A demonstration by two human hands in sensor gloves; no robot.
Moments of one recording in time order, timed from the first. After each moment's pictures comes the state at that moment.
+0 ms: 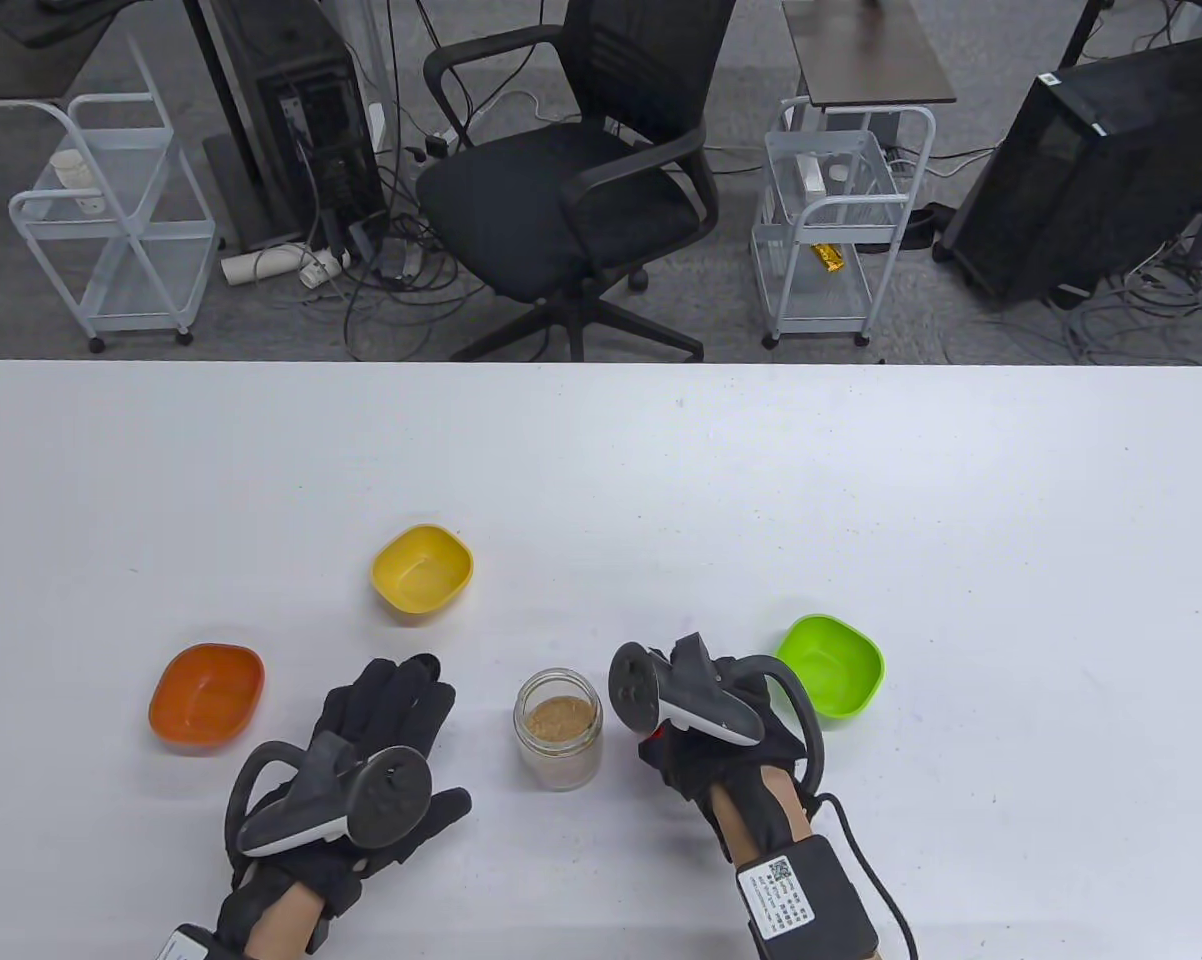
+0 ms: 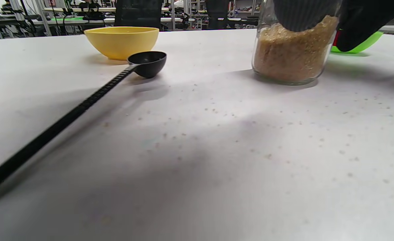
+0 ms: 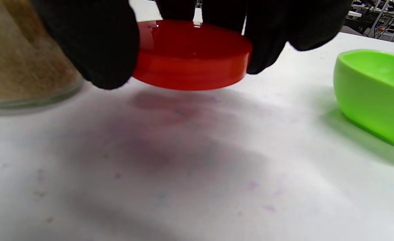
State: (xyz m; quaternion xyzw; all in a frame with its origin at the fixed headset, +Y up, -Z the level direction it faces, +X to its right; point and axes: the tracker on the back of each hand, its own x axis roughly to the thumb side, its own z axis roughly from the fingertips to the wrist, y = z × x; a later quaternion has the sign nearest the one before) left_hand -0.224 -0.687 -0.235 -0.13 -0.22 -0.05 0.97; right_hand 0.050 -0.694 -0.300 -0.11 -0.16 -0.98 0.05
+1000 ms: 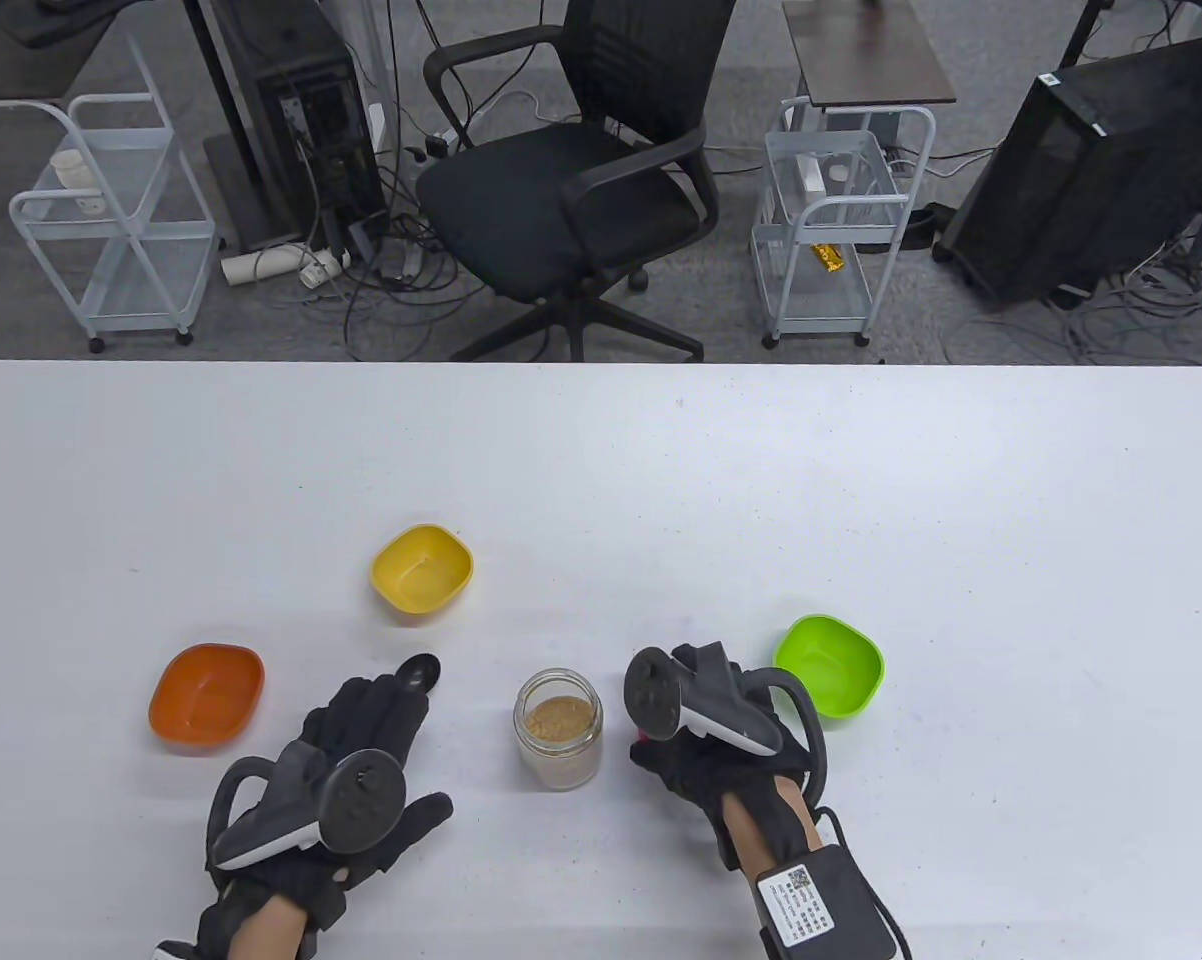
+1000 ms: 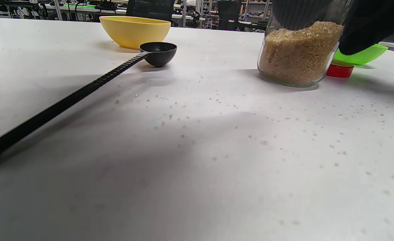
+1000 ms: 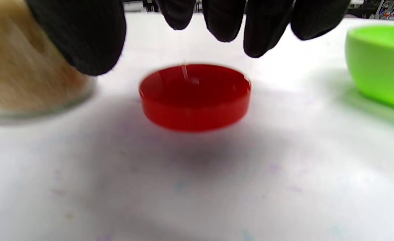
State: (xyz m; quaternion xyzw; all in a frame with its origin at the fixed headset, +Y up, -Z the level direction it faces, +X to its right) left_hand -0.239 -0.691 -0.231 -0.15 -0.20 0.00 0.97; right_hand 0.059 -0.684 -0.291 -0.12 -0.14 -0.98 -0.01
